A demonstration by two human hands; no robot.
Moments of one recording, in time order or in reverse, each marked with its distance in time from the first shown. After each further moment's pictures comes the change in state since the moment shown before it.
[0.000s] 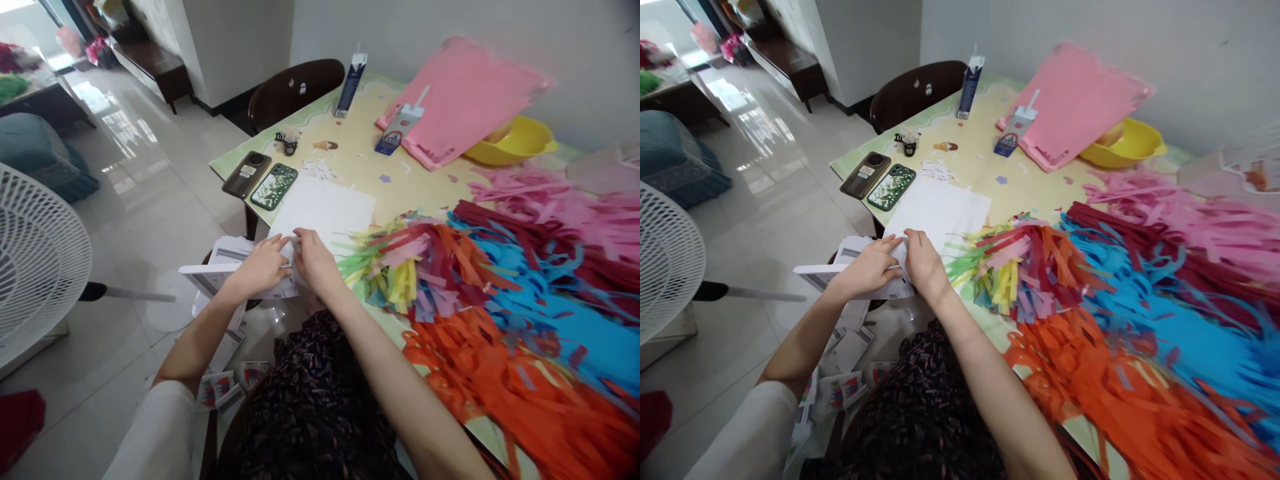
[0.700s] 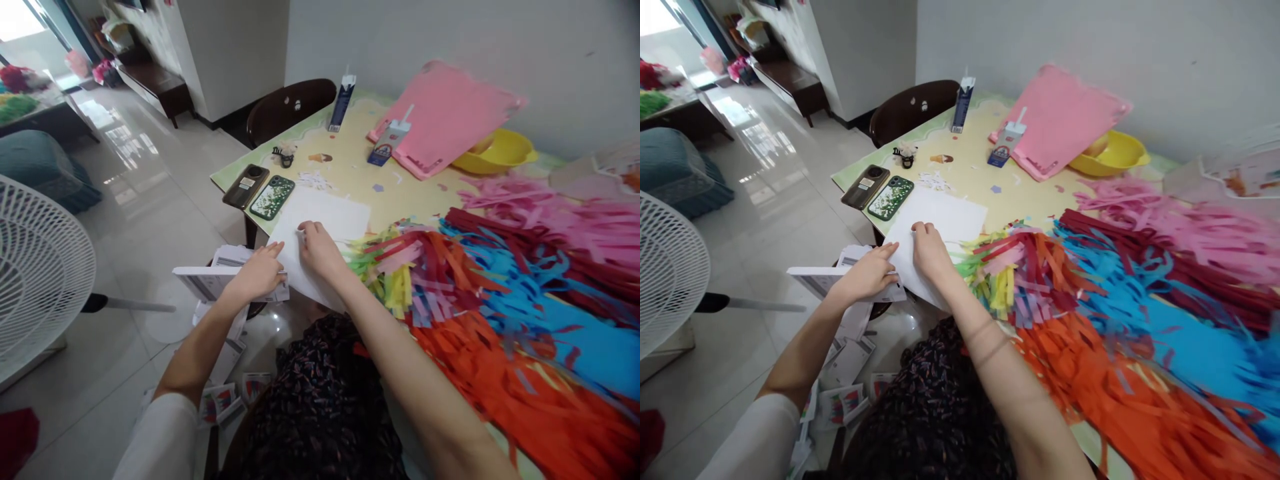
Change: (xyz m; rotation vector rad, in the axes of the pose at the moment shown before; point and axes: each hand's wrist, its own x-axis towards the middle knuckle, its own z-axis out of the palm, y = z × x) left_hand 0.001 -0.012 0.002 0.032 0.020 0.003; right_hand 0.038 0.025 -0.009 -0.123 -0.027 0.031
